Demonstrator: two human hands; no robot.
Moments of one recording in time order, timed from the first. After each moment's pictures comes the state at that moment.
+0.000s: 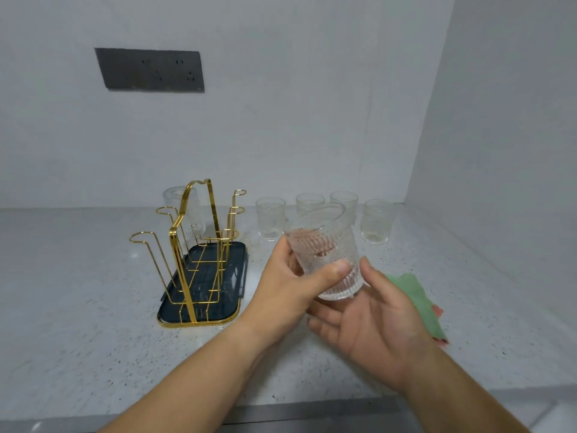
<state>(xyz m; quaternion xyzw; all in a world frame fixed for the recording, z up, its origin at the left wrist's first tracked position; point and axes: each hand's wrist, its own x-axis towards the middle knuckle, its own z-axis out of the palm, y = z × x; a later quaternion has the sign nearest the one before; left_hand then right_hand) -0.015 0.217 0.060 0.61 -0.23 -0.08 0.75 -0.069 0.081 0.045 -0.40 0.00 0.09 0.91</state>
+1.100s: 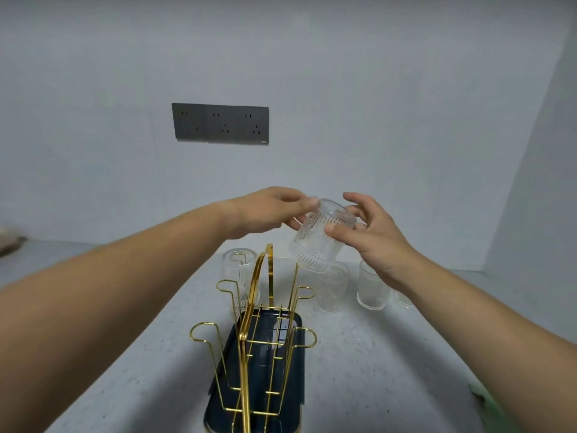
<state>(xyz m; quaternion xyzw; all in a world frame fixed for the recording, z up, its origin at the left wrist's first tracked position) 0.213 0.324 0.225 0.88 -0.29 -0.06 0.37 0.160 0.119 0.173 -0.76 -0.09 -0.16 0.63</state>
